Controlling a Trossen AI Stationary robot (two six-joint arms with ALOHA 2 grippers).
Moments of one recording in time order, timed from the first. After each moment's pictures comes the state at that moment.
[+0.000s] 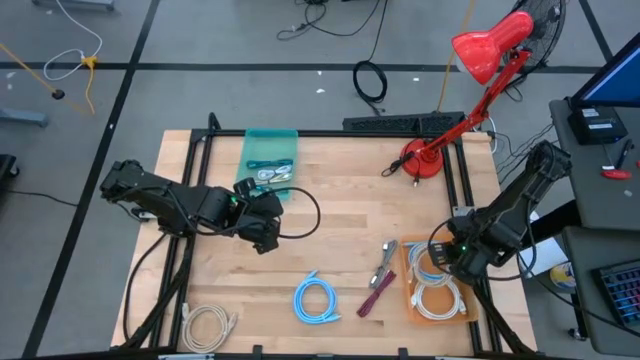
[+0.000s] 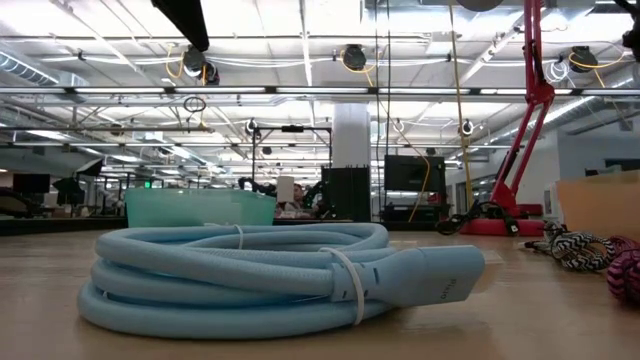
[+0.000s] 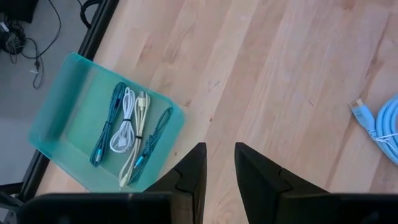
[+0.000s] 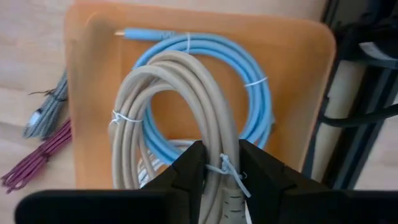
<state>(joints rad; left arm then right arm) -0.31 1.50 1.49 -1.27 -0.51 -0.57 0.86 1.02 0.84 -1.37 0.10 2.26</state>
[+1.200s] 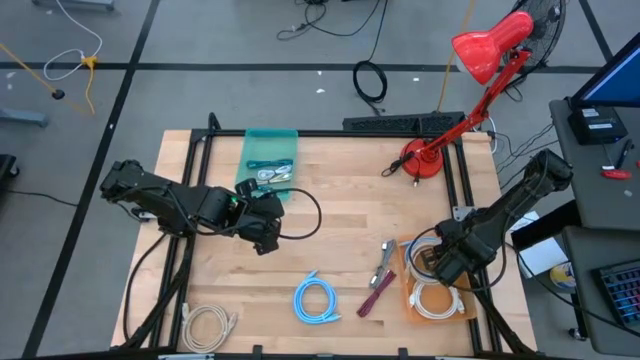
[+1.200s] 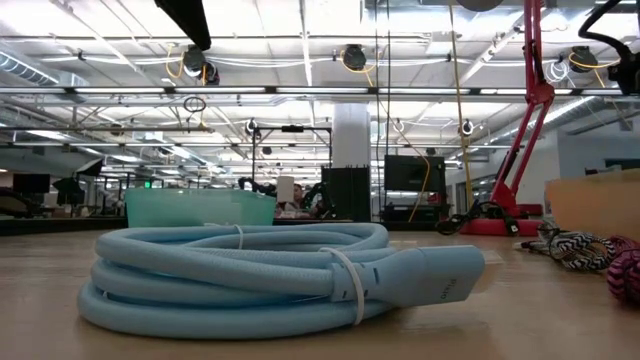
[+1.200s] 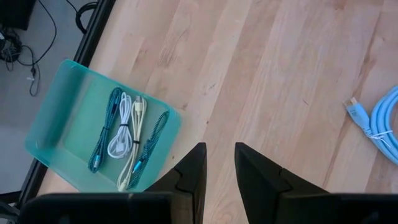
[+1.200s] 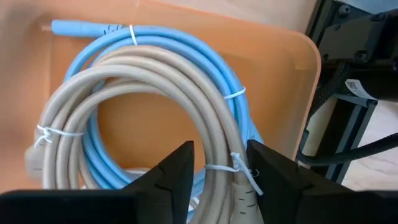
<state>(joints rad) -0.31 1.50 1.49 -1.25 -0.50 -0.54 0.75 1.19 0.78 -1.33 0.06 2.04</state>
